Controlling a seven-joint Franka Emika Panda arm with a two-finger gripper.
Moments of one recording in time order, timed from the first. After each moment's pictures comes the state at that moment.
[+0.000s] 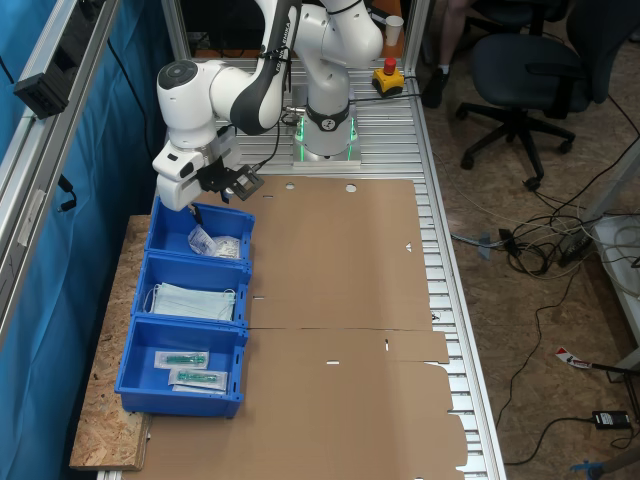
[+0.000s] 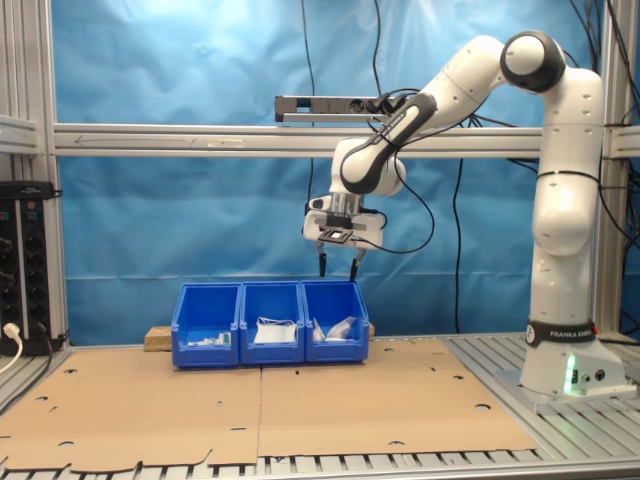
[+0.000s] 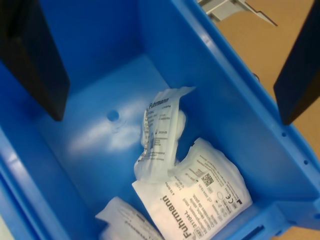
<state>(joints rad) -0.51 -0.05 -0.12 -2.42 0.13 2.45 -0.86</state>
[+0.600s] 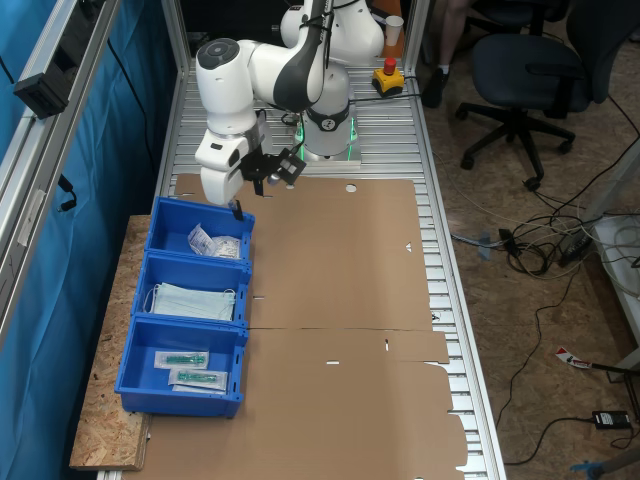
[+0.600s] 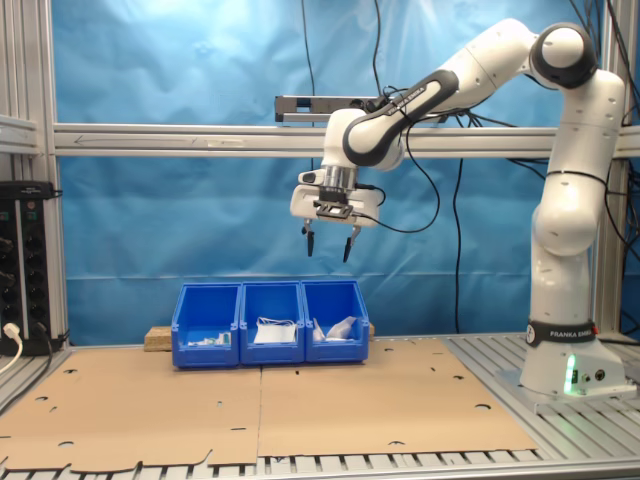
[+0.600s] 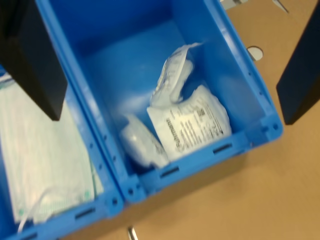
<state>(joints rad) -0.39 -0.20 -0.05 -2.42 0.13 2.33 -0.86</state>
